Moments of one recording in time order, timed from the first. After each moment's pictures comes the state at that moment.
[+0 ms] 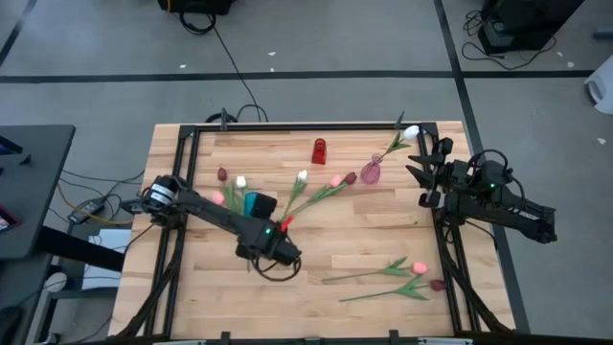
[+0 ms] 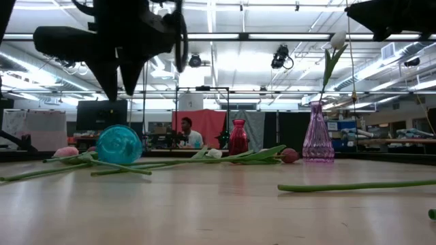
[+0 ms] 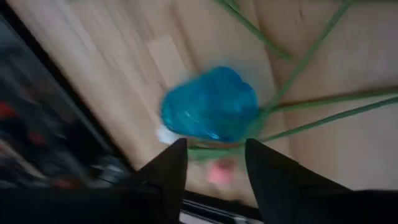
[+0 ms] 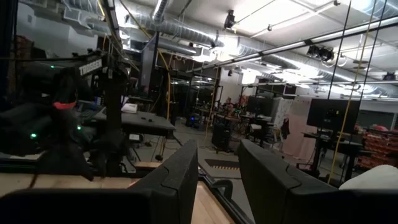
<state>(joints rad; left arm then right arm) -0.36 1.92 1.54 -1.53 -0.51 -0.10 -0.30 0.01 0.28 0.01 -0.02 -0.19</state>
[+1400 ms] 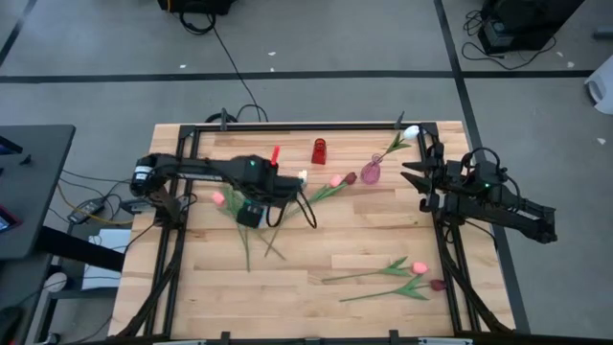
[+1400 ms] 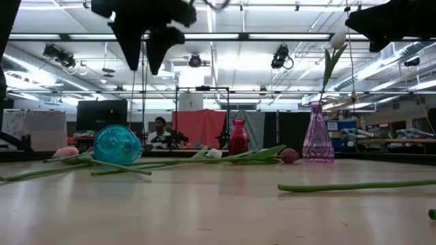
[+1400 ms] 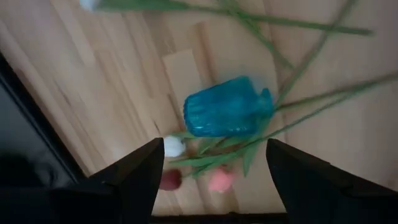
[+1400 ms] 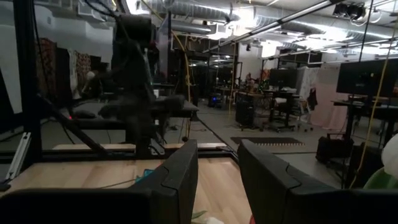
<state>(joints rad) -0.05 1.76 1.66 -1.51 -0.24 0.20 -0.30 0.01 0.28 -0.09 -0.08 -0.05</state>
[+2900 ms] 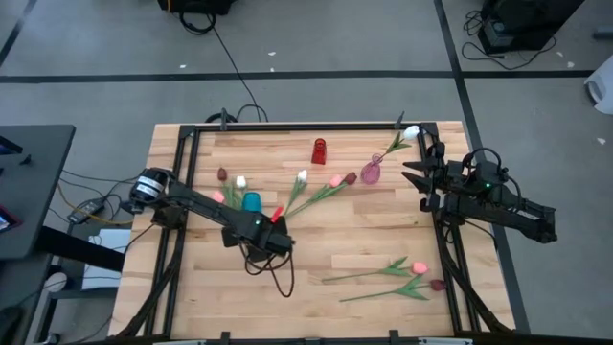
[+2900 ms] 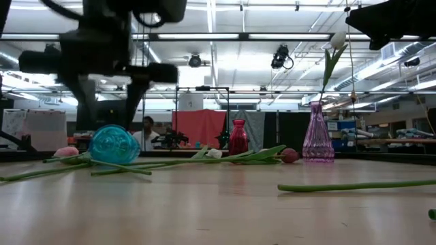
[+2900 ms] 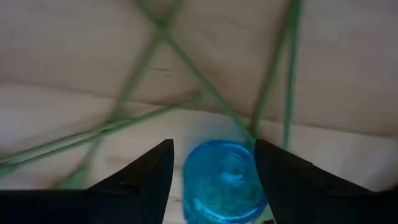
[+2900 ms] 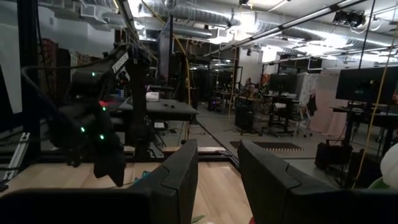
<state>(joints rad) -0.31 1.80 1.27 -1.17 -0.28 1.04 -0.30 0.01 0.28 -0.07 -0.08 -0.07</state>
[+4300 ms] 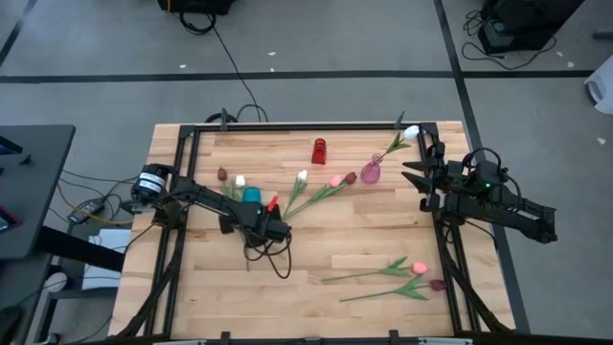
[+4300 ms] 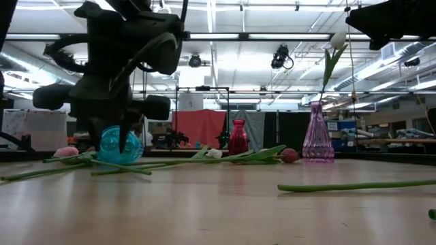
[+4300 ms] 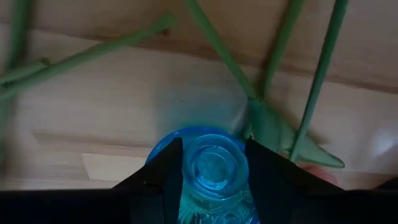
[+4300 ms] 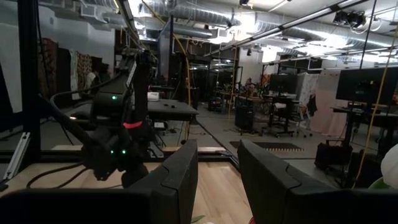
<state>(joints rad) -0.20 1.80 1.11 -1.07 -0.39 1.09 -0.30 0.01 0.28 -0.07 -0.08 -0.07</state>
